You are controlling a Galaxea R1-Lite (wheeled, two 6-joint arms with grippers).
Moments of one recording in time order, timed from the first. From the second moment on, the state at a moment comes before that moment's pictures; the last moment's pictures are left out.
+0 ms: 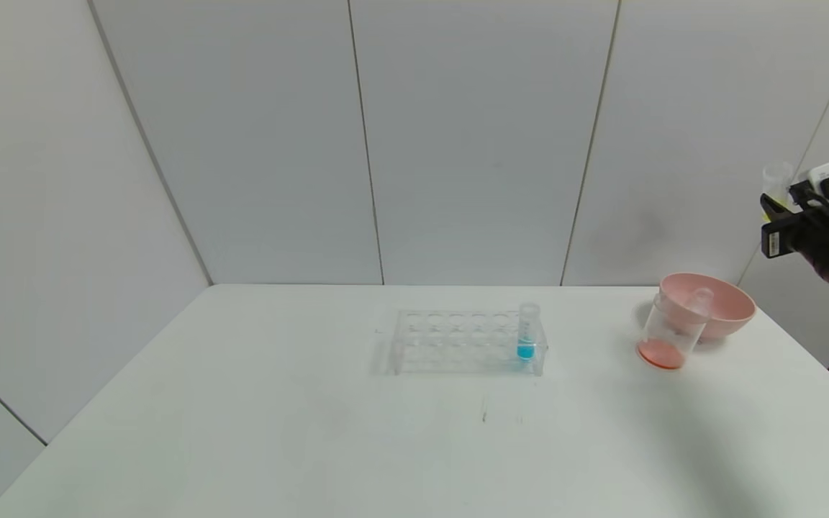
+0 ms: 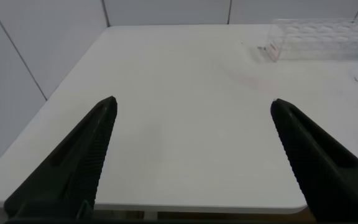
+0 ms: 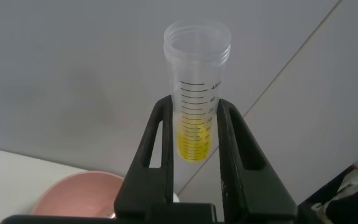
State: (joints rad) left arm 0.00 0.00 0.00 0.00 0.00 0.00; right arm -0.26 2.03 -1.04 -1.22 0.13 -0.47
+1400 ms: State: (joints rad) left arm 0.00 0.00 0.00 0.00 0.00 0.00; right arm -0.32 2.13 -0.82 -1.47 0.45 -1.19
